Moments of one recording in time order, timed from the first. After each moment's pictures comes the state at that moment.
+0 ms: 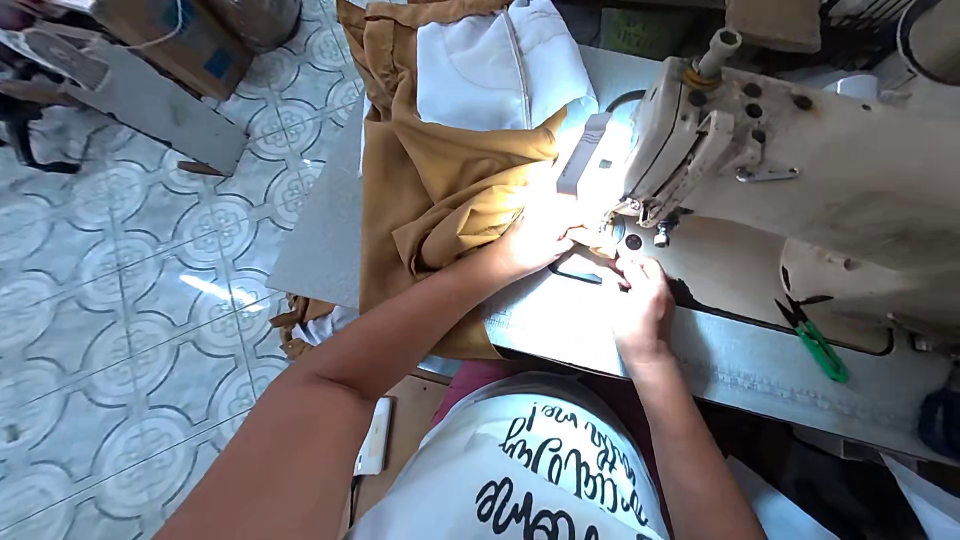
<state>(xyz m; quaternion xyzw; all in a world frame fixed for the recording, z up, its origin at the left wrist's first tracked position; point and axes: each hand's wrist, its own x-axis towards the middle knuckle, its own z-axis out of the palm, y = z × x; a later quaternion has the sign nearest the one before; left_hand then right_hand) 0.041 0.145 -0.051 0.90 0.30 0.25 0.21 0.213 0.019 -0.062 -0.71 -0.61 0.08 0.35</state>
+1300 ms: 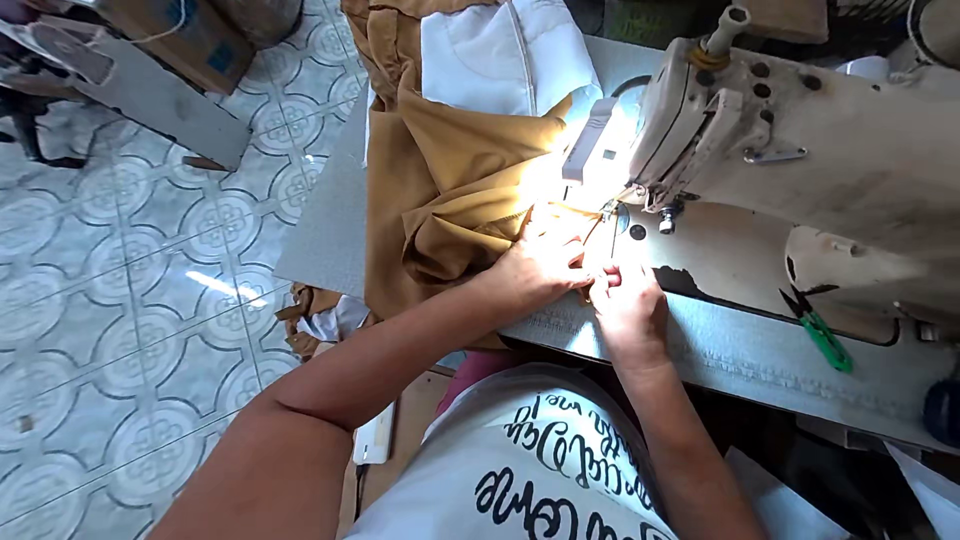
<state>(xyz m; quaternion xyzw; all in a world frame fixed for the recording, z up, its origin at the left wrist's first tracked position) 0.025 0.076 -0.018 0.96 0.25 0.11 0.06 0.180 0.003 -0.030 -0.75 -0.58 0.11 0.30</state>
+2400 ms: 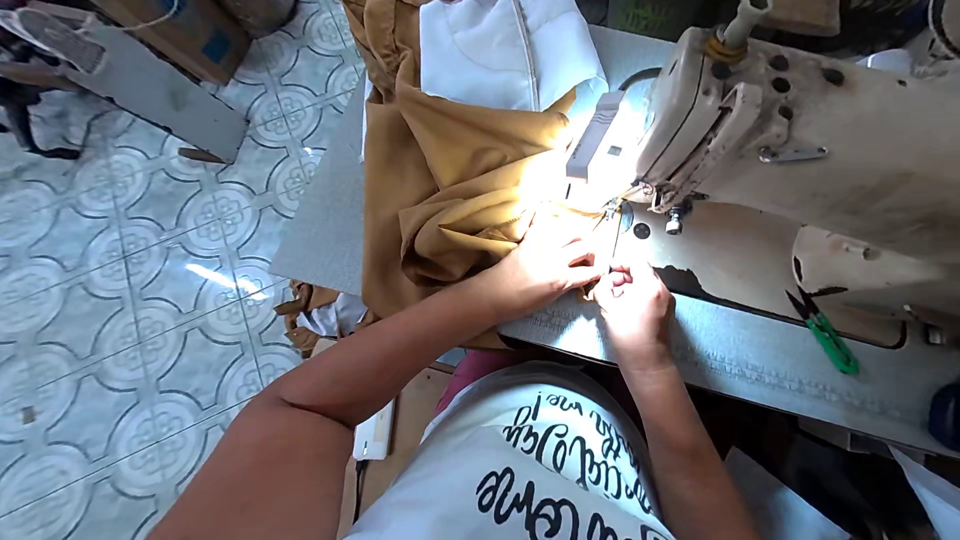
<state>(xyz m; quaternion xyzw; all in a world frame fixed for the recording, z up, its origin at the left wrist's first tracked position) 0.025 0.083 -0.035 0.96 0.21 0.17 0.11 0.186 0.003 -0.038 -0.74 -0.56 0.15 0.35</state>
